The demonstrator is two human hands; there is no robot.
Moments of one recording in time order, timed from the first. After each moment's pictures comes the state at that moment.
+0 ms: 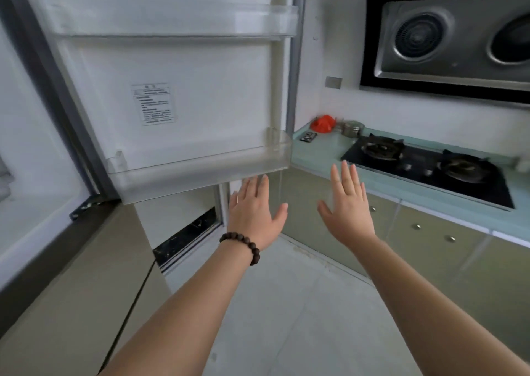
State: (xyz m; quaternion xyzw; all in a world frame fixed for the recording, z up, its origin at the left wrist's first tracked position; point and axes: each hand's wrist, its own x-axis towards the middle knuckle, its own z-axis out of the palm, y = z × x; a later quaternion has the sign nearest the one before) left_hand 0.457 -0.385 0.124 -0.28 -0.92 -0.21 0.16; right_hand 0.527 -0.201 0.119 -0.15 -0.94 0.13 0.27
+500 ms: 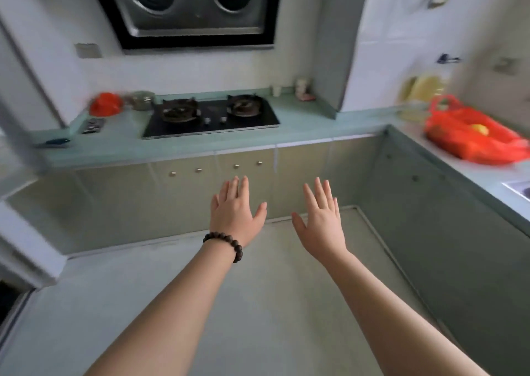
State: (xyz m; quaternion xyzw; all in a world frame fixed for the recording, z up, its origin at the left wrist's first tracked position) left_hand 0.627 -0.177 0.061 -0.58 -0.79 -0.21 0.00; right_hand 0.801 -0.129 0.039 -0.52 -0.81 0.10 0.26
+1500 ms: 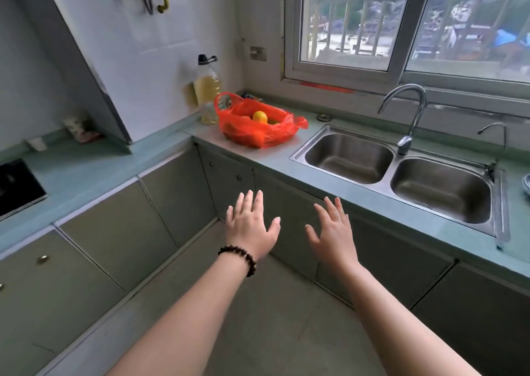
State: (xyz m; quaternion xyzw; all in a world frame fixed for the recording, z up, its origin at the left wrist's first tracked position) left_hand 1.107 0.057 0.036 -0.83 -0.53 -0.15 -0.08; right_hand 1.266 -0.018 0.007 -0.80 -0.53 0.06 0.29
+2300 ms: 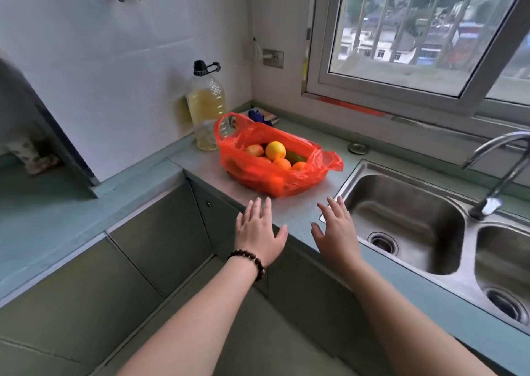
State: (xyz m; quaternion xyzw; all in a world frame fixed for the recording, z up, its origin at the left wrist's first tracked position) left_hand 1.196 0.420 0.007 -0.84 -0.52 -0.12 -0.14; right_hand 1.358 0.356 -0.008 -0.80 -0.53 0.06 0.27
